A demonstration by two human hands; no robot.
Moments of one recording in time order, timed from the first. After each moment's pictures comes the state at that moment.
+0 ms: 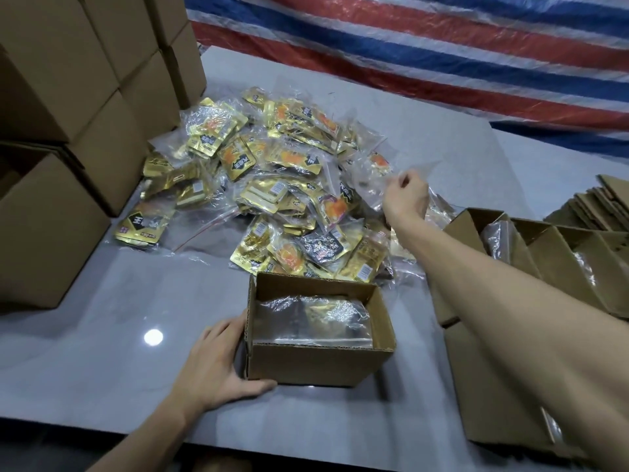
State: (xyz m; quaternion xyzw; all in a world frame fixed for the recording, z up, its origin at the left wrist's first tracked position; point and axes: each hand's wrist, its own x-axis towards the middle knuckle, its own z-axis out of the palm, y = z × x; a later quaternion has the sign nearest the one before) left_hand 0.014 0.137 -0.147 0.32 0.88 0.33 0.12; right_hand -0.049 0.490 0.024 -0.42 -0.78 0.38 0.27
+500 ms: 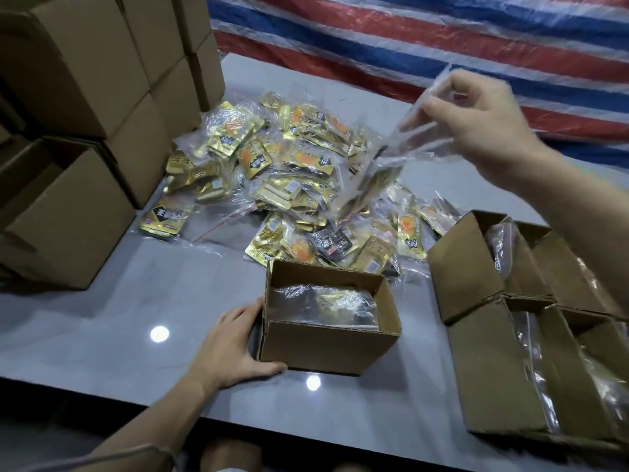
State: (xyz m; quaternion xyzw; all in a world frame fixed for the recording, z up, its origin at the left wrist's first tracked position) left_hand 0.013 0.138 -0.154 0.31 0.89 0.32 0.11; right_hand 0.013 0.448 0.199 -0.09 -0.87 0.46 0.15
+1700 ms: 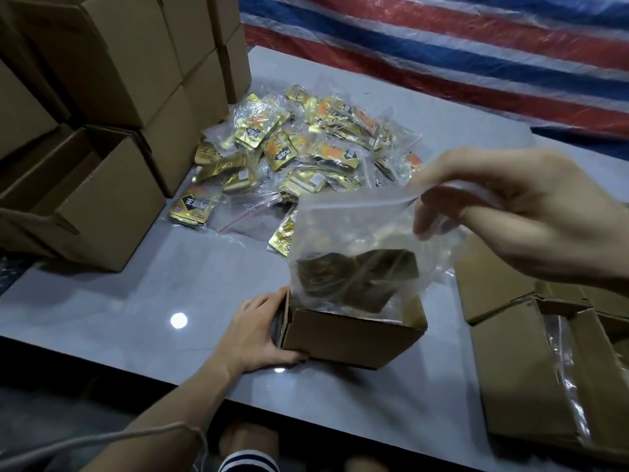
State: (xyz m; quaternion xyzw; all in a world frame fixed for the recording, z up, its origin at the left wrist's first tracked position) left_hand 0.014 0.141 -0.143 0.32 0.88 0.33 0.09; right_hand 0.092 0.391 0.202 0.19 -0.94 0.28 0.04
